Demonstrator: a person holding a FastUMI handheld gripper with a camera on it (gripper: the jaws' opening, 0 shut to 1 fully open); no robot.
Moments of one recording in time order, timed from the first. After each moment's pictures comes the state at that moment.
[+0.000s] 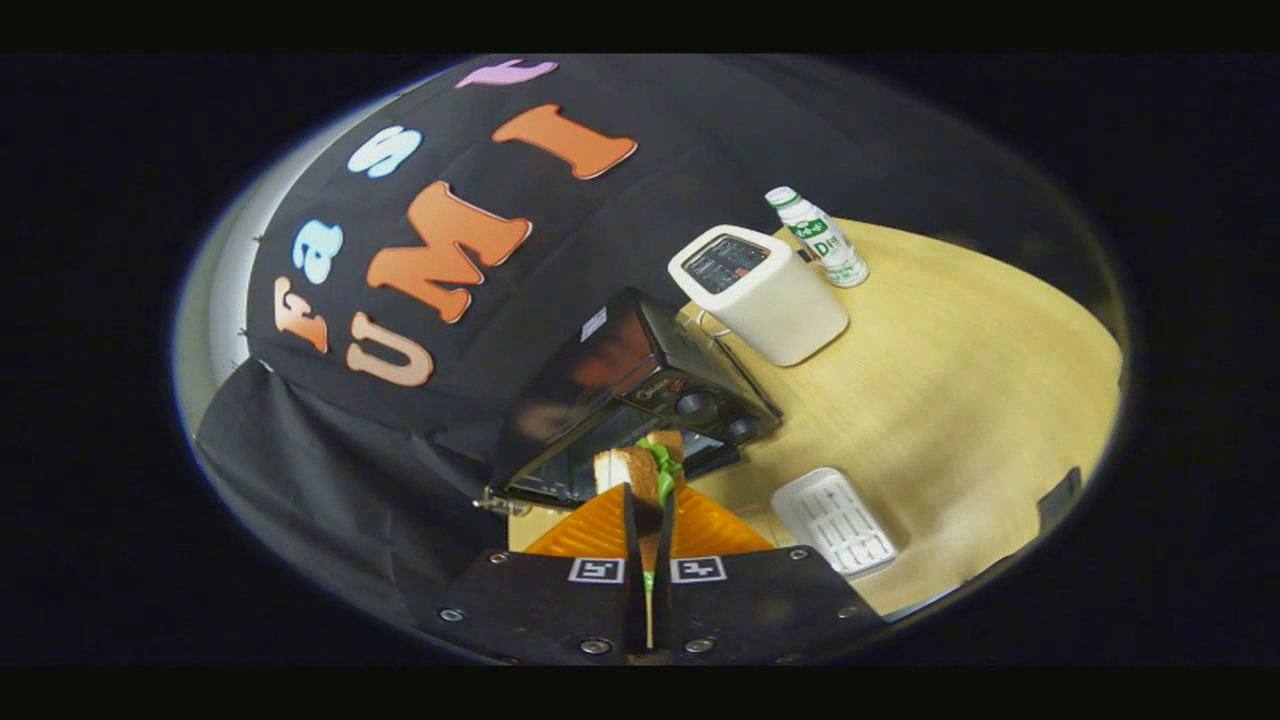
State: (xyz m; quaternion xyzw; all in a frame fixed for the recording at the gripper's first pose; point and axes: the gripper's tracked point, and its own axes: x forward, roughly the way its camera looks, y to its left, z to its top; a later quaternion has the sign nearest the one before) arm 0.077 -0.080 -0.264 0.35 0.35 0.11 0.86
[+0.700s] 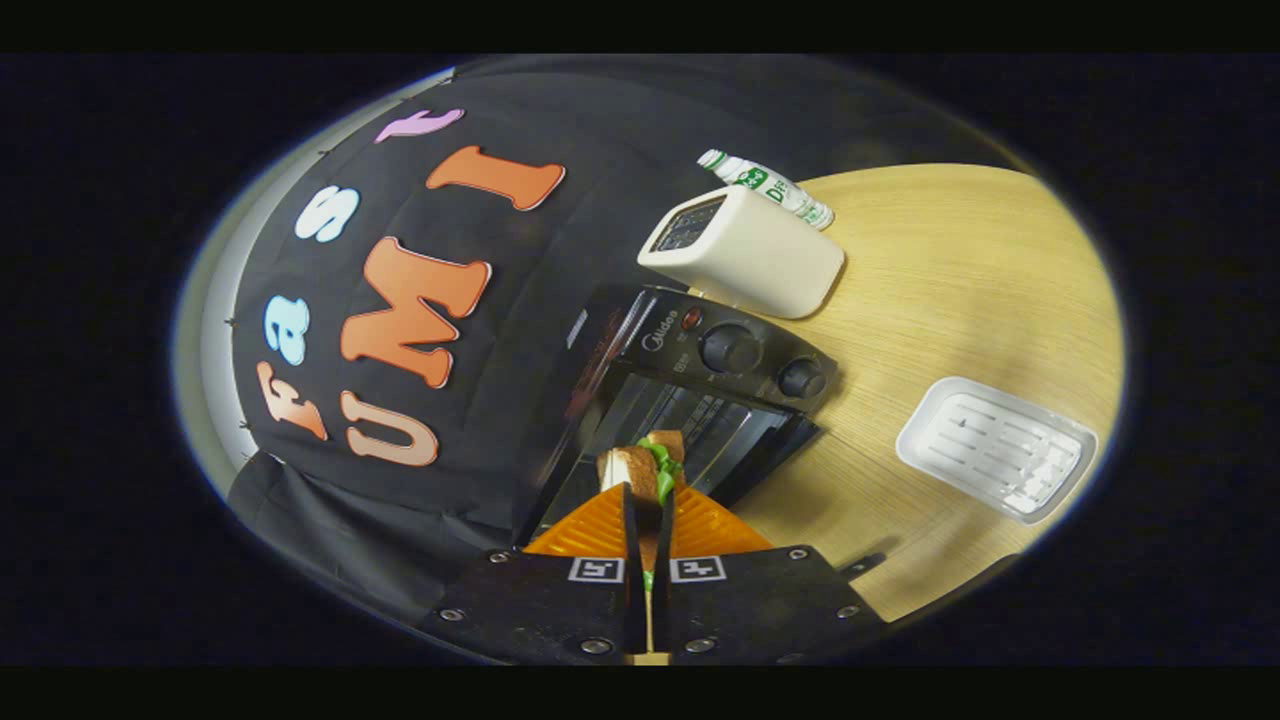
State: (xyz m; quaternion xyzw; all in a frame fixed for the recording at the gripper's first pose) arm 0.115 0.009 -0.316 0.47 0.27 0.03 0.84
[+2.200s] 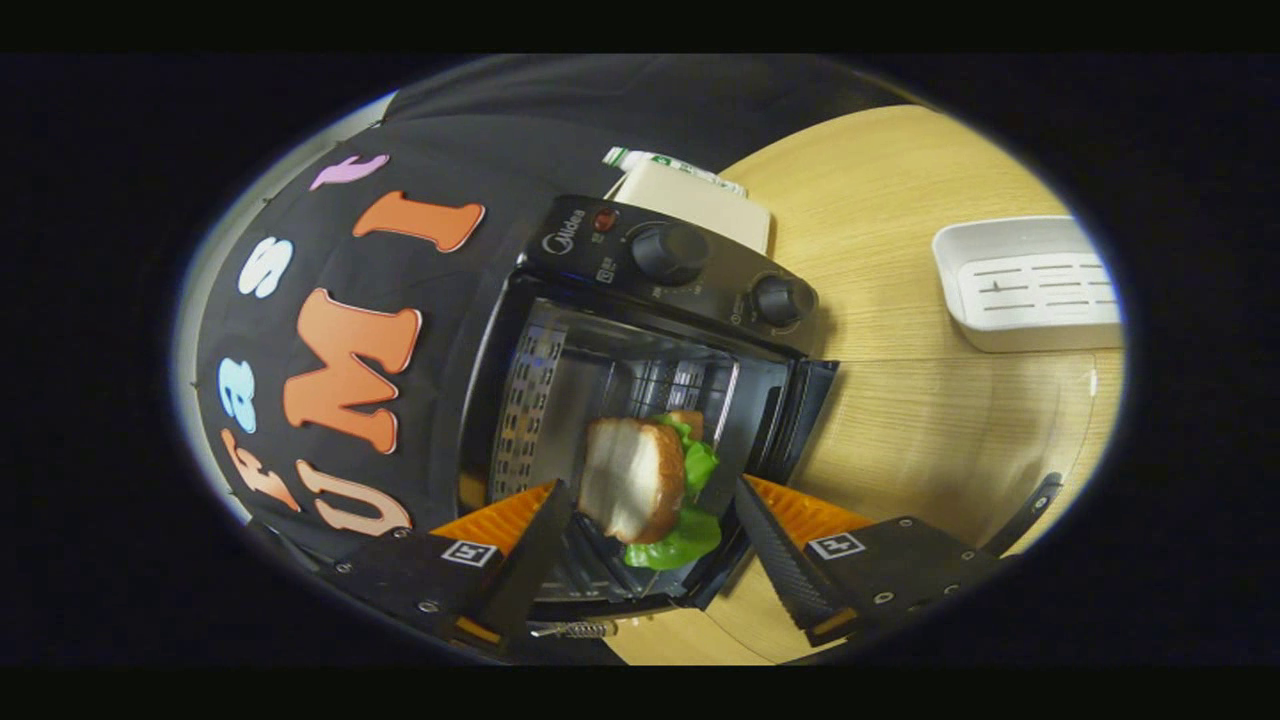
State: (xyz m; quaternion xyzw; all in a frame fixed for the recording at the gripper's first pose) arm 0.147 0.065 -0.357 0.54 0.20 -0.09 0.81
